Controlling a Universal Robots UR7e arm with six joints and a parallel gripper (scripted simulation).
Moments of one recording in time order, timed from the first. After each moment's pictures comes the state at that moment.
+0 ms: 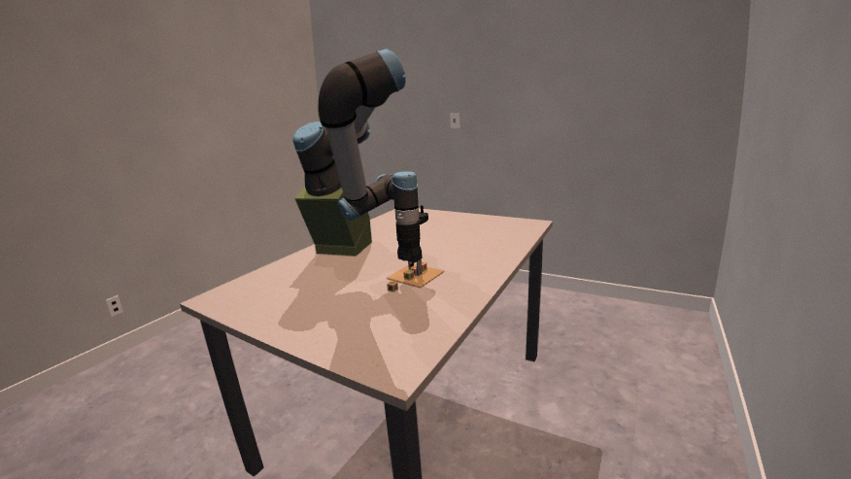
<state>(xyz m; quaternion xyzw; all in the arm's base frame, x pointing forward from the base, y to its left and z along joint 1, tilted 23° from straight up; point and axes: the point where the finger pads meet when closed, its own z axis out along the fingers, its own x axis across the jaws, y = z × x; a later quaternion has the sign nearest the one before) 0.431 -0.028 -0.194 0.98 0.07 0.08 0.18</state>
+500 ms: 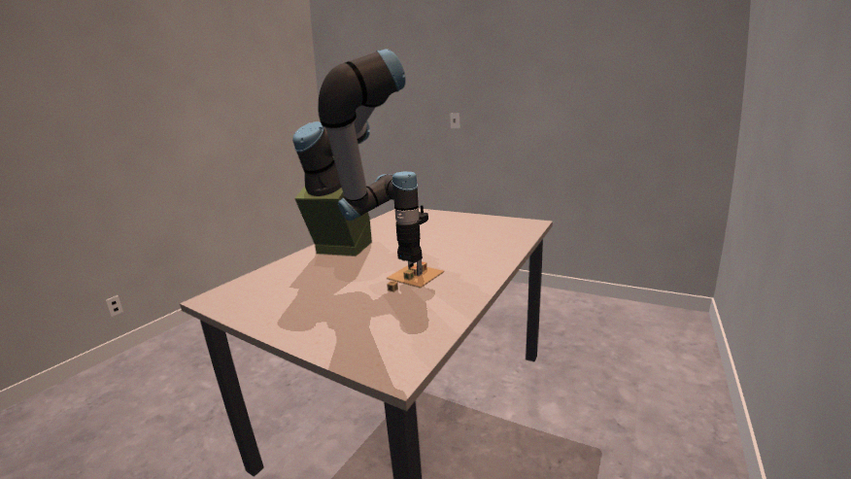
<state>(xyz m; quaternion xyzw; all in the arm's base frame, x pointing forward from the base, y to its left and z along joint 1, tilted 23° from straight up) 0.431 -0.028 -0.194 0.98 0.07 0.08 0.18</state>
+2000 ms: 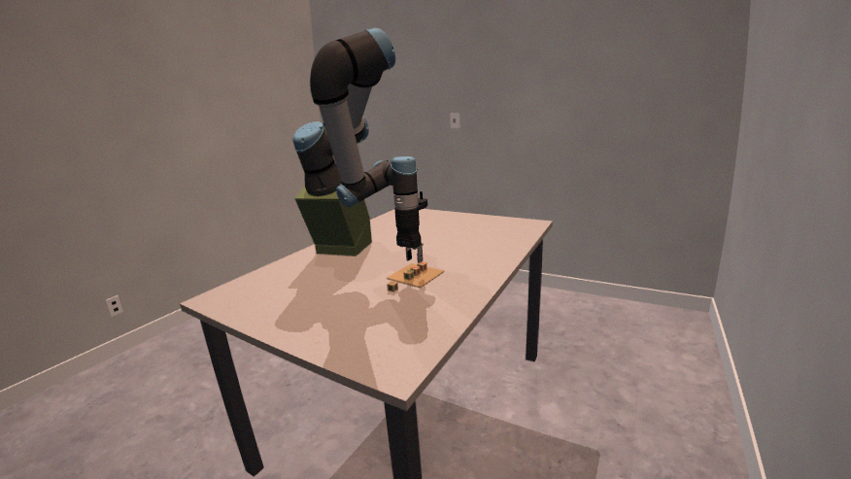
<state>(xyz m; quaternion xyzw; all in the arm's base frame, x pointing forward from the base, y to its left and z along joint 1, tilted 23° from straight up) 0.423 -0.011 -0.150 0.98 0.07 0.08 0.18</state>
